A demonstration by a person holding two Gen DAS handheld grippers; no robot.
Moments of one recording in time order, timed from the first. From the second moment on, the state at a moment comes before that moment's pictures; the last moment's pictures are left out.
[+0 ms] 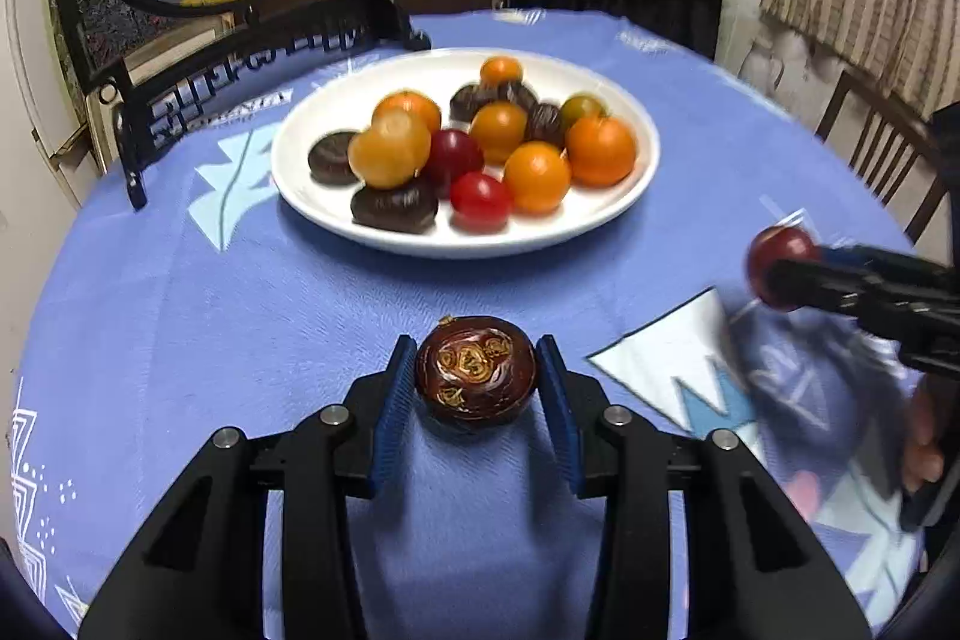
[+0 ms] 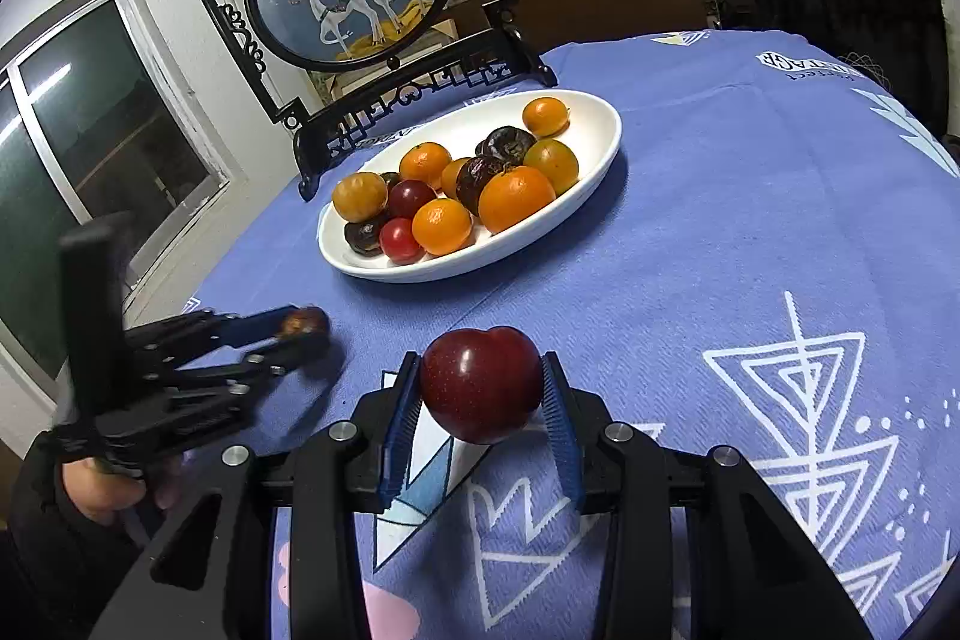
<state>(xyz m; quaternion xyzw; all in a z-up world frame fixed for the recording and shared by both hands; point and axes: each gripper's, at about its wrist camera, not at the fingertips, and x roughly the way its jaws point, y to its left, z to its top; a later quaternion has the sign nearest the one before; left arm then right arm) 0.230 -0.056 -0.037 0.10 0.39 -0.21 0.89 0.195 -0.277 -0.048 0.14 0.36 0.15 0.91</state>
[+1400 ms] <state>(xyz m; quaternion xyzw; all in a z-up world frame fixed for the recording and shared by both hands) 0.304 -0.057 0.006 0.08 0.36 -0.17 0.91 0.308 -0.277 0.006 0.16 0.37 0.15 0.90</state>
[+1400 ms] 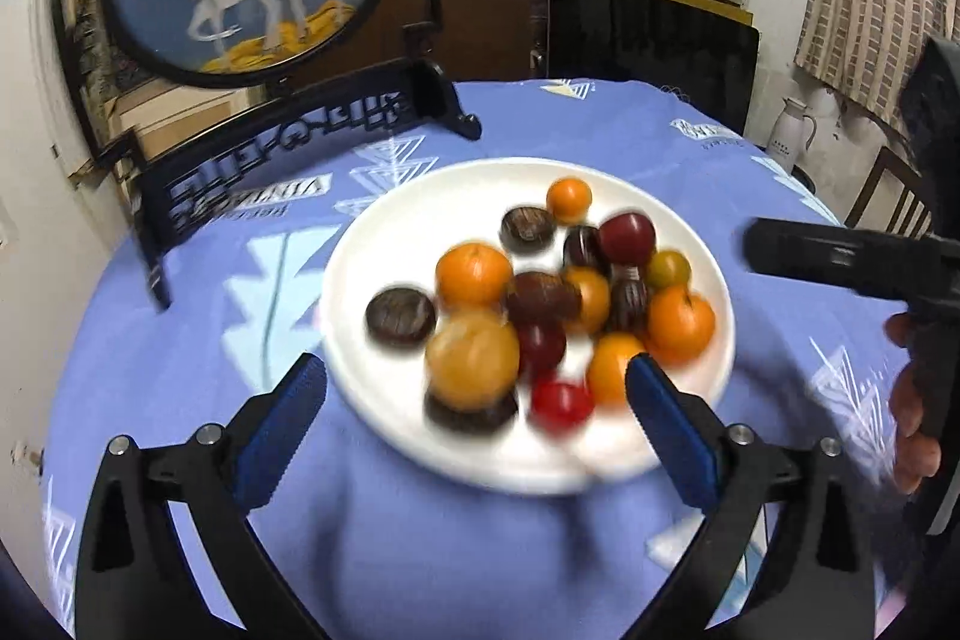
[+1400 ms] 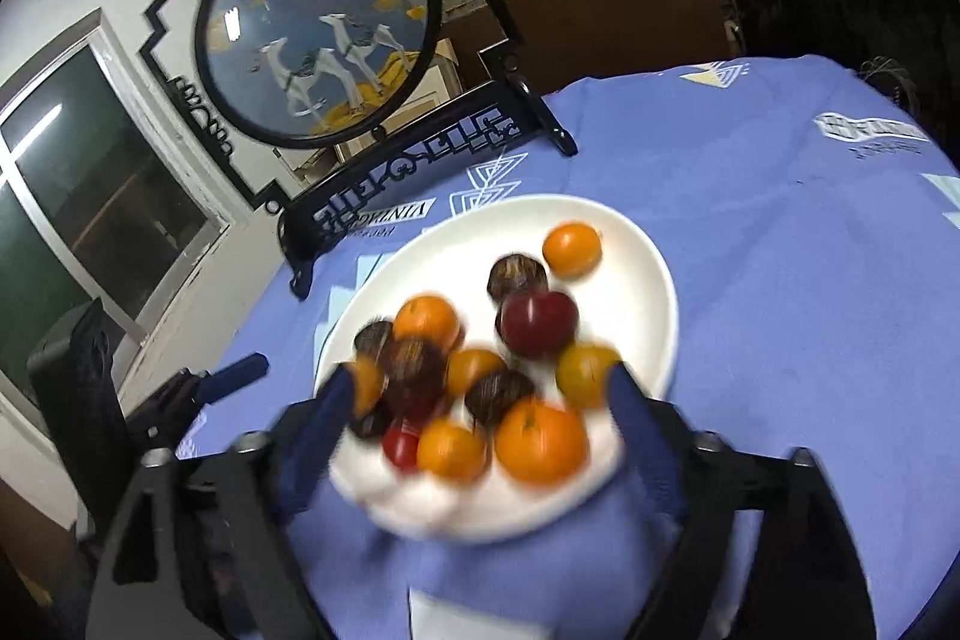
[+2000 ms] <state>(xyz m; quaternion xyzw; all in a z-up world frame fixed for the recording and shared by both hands) 0.076 -0.019 0.026 0.05 0.31 -0.12 0.94 0.069 -0.256 0.008 0.12 0.33 0.13 0.93</state>
